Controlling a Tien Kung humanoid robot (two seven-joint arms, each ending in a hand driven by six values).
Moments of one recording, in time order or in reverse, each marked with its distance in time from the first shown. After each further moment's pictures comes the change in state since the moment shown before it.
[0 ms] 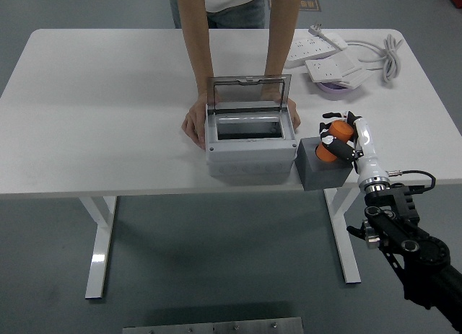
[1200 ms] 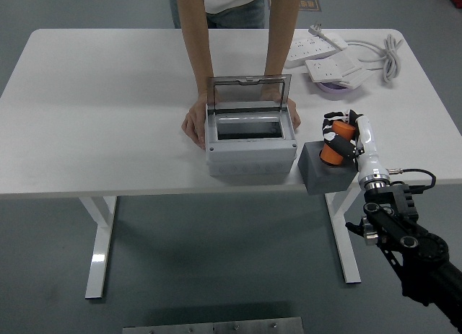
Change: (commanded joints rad) left arm -0.005 0.005 -0.010 0.000 0.022 0.006 -0.005; right arm 0.016 0.002 -0.006 -0.007 0.021 -0.027 -0.010
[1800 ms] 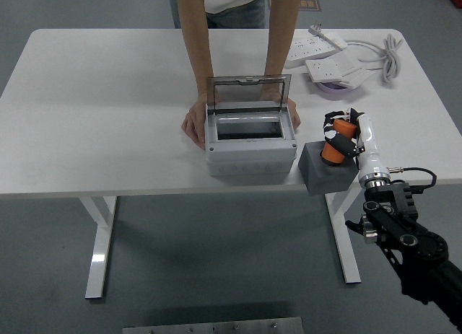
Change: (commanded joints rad) left arm -0.004 0.000 -0.001 0.001 0.007 0.003 -0.005; right arm 0.008 0.002 -0.001 -0.005 0.003 -0.010 0.002
